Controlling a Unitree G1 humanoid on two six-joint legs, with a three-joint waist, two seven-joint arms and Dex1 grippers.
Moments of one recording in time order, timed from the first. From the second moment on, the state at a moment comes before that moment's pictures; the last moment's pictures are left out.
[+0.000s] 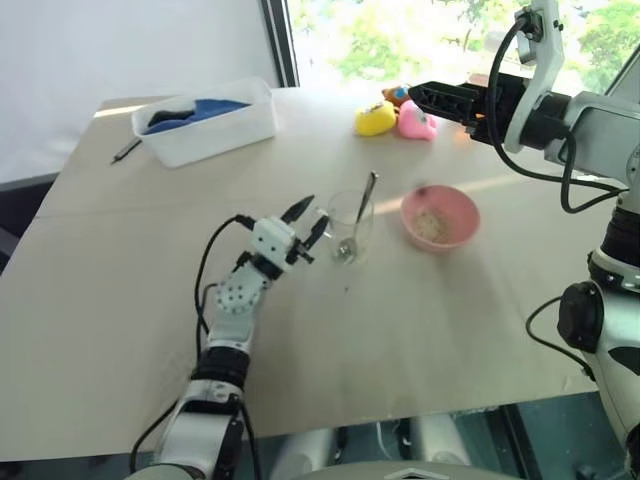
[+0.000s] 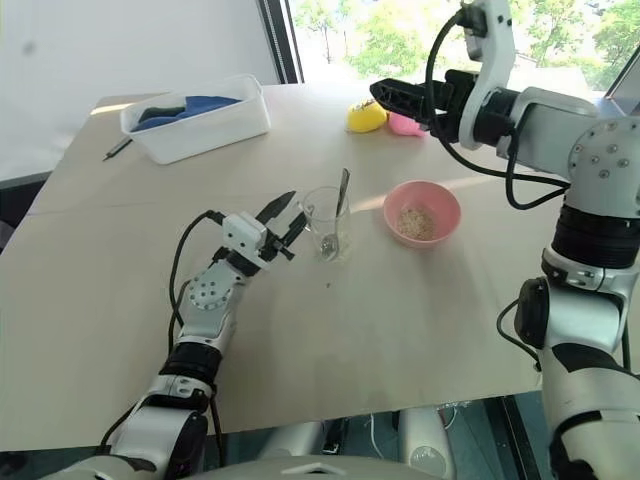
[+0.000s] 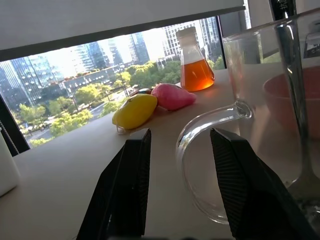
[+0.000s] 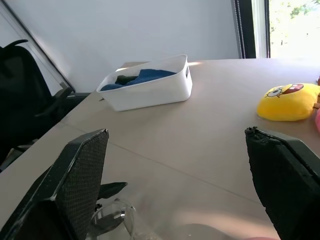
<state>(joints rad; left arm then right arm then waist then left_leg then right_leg) -0.39 0.28 0.00 0.45 -0.12 -0.58 -0.59 -1.09 -0.52 -0.25 -0.02 0.97 1.28 0.23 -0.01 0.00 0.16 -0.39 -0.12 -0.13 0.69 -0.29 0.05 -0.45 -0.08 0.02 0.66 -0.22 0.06</state>
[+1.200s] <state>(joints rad) 0.46 0.39 0.08 -0.32 -0.31 -0.09 -0.53 0.14 -0.61 -0.27 -0.07 0.52 0.19 0.98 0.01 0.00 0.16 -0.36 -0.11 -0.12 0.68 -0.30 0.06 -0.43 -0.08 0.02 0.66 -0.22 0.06</state>
